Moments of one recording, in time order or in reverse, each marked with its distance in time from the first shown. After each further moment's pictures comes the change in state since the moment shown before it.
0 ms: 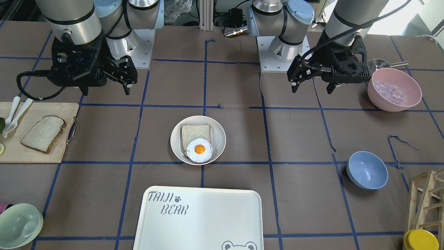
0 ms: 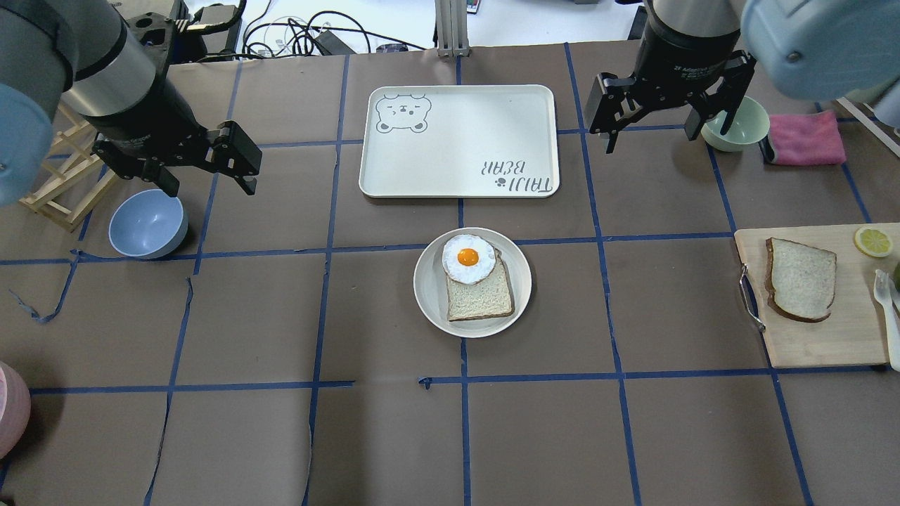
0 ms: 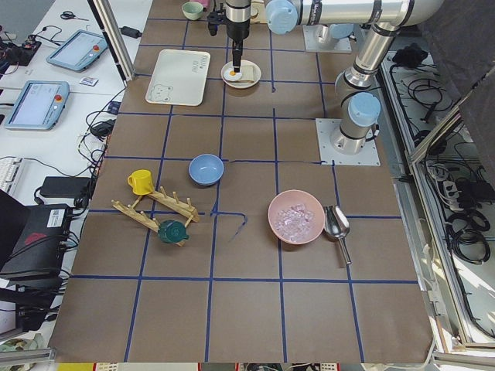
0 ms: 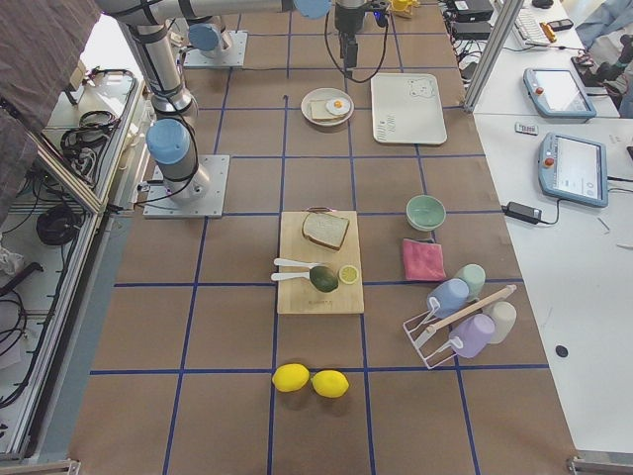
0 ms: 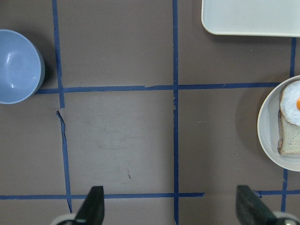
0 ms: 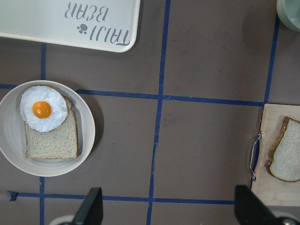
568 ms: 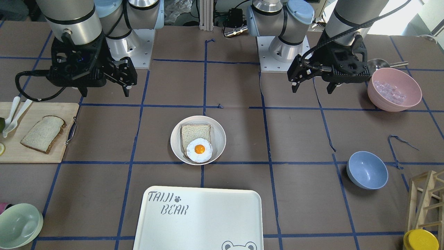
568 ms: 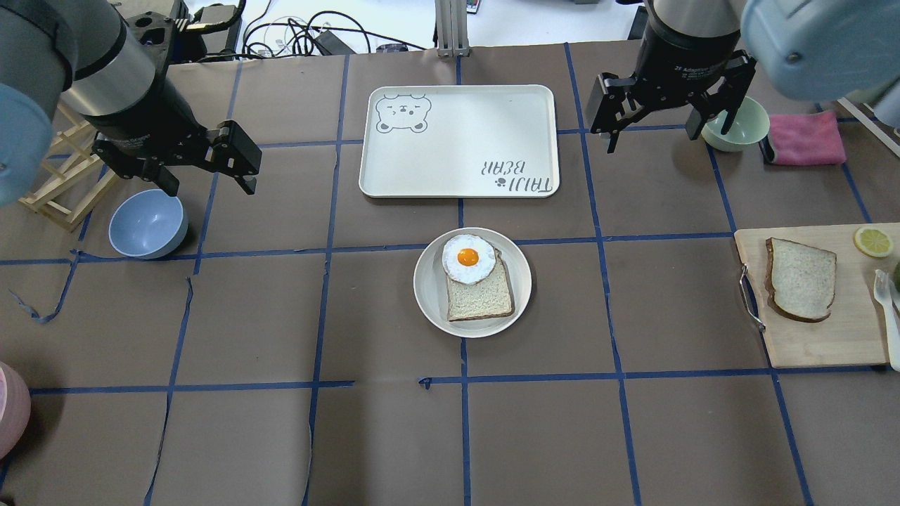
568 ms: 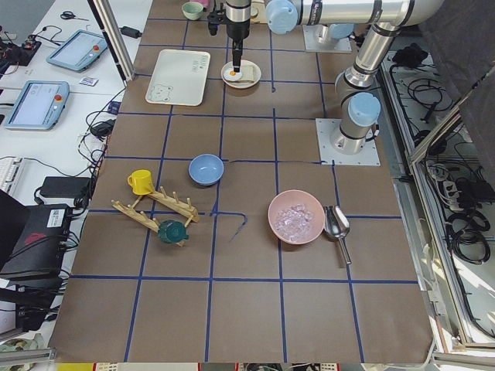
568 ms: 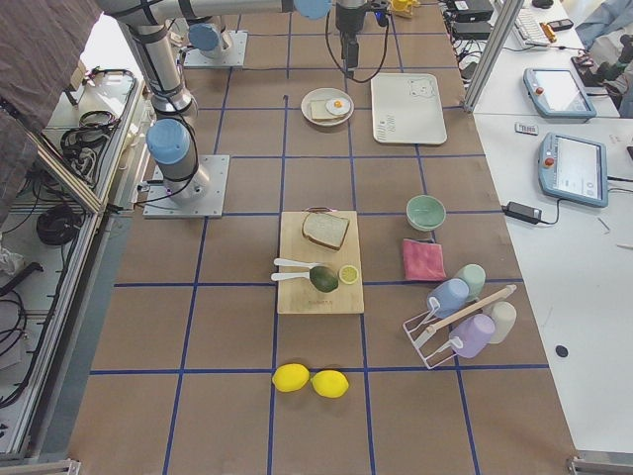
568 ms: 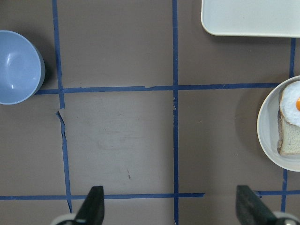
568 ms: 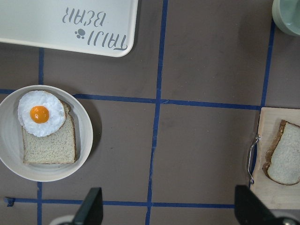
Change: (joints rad) left arm 0.001 0.001 -0.001 0.001 0.000 0.000; right arm 0.004 0.000 0.005 -0.029 -0.009 0.009
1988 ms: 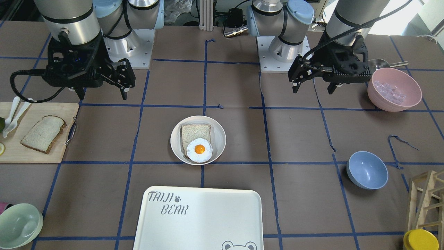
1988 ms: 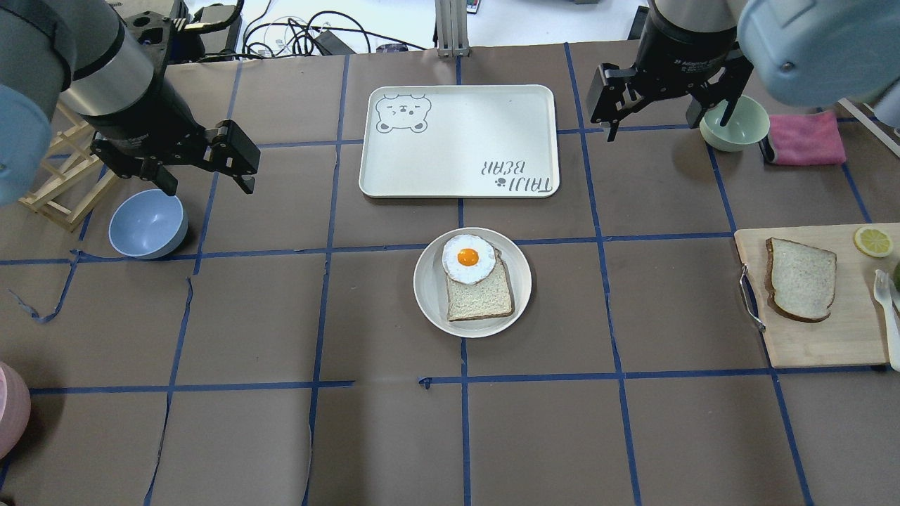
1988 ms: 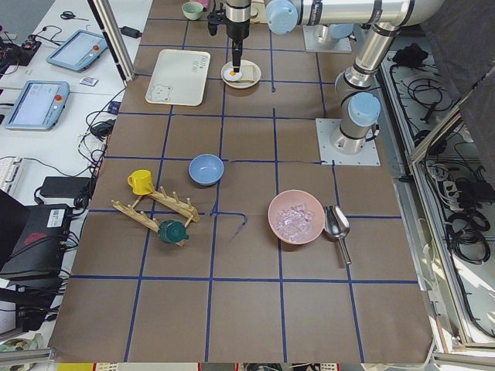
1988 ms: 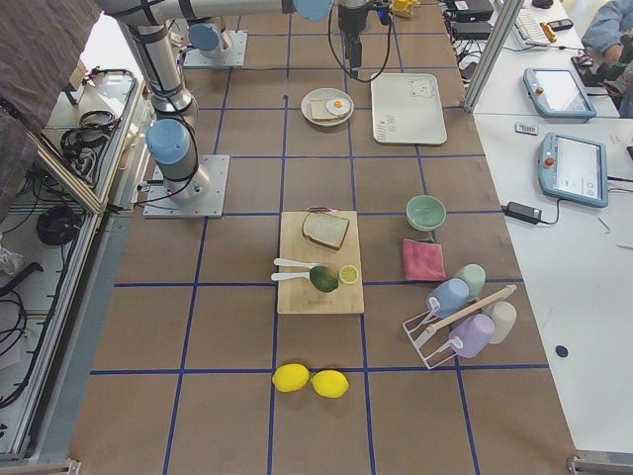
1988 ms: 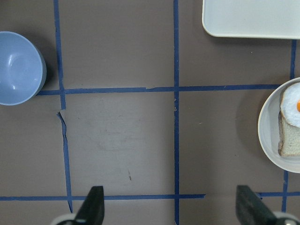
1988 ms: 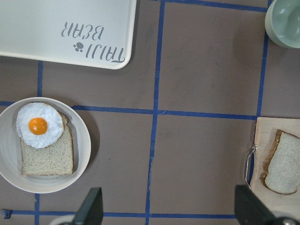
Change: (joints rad) left arm 0.003 -0.001 0.001 0.005 0.002 0.001; right arm -0.002 -0.005 0.003 -0.035 -0.004 -0.003
